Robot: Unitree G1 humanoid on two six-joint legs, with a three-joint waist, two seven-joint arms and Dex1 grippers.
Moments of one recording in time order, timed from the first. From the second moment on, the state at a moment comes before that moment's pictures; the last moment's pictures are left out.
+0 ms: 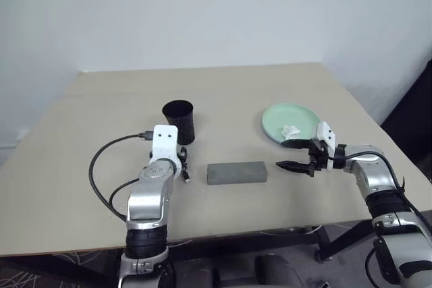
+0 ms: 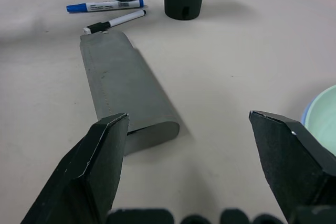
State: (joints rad) left arm -0.34 0.06 0.10 -0.28 0.10 1.09 -0.02; right arm -0.55 -0.52 0.06 0.58 0.23 0.00 1.30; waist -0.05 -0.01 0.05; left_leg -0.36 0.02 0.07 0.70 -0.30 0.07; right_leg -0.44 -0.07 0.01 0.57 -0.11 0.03
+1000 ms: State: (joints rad) left arm -0.43 -0.05 0.21 -0.15 0.04 1.20 0.09; right arm -0.49 -0.54 0.05 0.52 0.23 0.00 1.26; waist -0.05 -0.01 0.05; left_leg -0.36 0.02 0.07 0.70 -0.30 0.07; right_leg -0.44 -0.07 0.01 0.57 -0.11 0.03
